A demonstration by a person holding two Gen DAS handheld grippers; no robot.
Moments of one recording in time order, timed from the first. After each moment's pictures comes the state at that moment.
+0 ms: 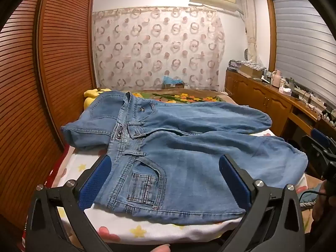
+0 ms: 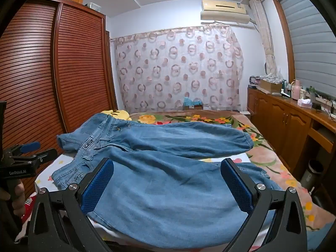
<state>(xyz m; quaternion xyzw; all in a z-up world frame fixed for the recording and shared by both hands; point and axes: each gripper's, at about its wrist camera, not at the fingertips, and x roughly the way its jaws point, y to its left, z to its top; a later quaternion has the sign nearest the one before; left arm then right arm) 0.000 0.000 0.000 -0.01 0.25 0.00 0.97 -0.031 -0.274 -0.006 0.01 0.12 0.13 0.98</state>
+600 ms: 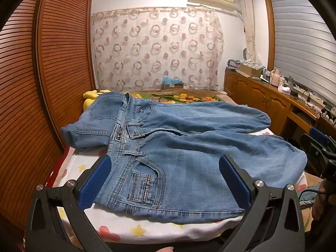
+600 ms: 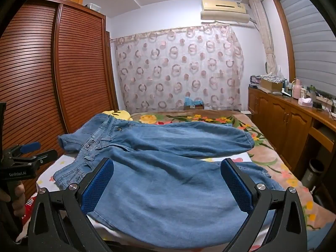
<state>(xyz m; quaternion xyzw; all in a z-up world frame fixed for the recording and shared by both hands) 0.000 0.000 0.000 -0.01 0.25 0.01 0.97 -0.032 -0.274 -0.006 0.01 0.12 0.13 0.98</state>
